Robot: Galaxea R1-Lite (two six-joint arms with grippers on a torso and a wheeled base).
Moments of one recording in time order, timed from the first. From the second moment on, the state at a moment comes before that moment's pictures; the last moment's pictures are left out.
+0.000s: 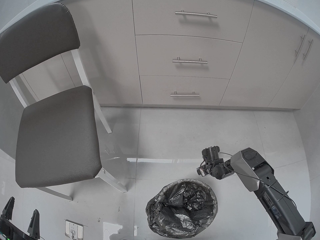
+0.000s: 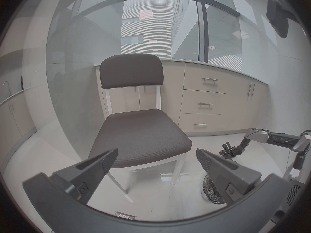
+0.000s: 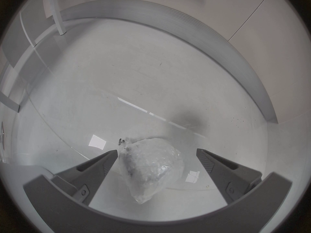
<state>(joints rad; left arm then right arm) 0.00 0.02 -0.02 0.00 0.00 -0.03 0.29 3.10 -2.00 -0.34 -0.33 -0.23</state>
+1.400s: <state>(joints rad) 0.00 0.02 -0.02 0.00 0.00 -0.03 0.29 3.10 -2.00 -0.33 -0.32 -0.23</state>
